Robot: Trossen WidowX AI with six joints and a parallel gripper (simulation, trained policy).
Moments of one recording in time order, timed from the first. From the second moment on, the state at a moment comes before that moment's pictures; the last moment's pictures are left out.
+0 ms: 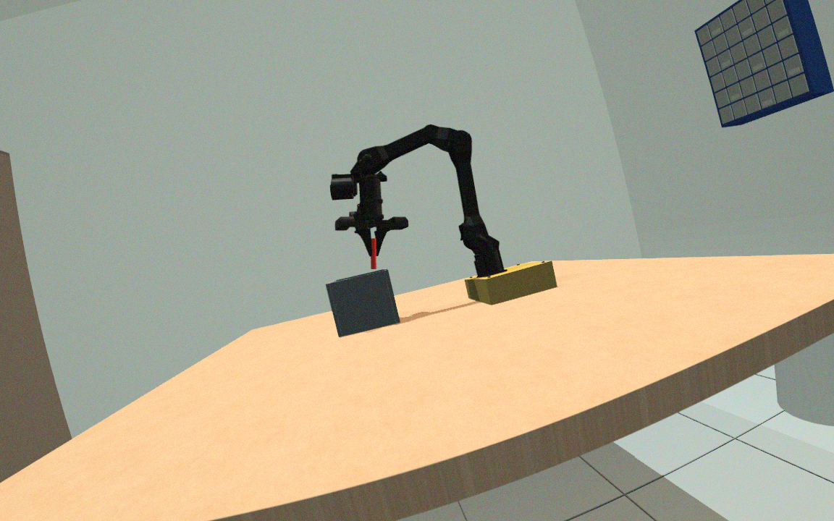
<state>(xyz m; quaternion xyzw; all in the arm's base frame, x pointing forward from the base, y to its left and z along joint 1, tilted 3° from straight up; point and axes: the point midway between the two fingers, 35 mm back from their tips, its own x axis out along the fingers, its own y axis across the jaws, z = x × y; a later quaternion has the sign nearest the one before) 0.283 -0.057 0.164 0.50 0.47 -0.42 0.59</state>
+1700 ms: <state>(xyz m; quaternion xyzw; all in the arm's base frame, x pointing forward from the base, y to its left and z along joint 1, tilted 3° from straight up) 0.329 -0.099 0.068 0.47 0.54 -0.39 0.58</state>
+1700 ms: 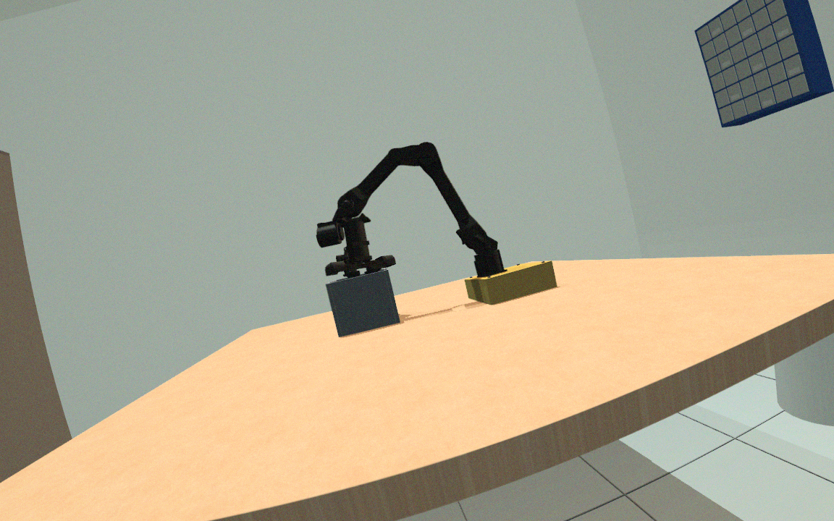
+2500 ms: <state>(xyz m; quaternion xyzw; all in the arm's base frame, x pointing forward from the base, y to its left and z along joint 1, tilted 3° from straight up) 0.350 -0.115 0.125 0.55 0.53 -0.31 0.57</state>
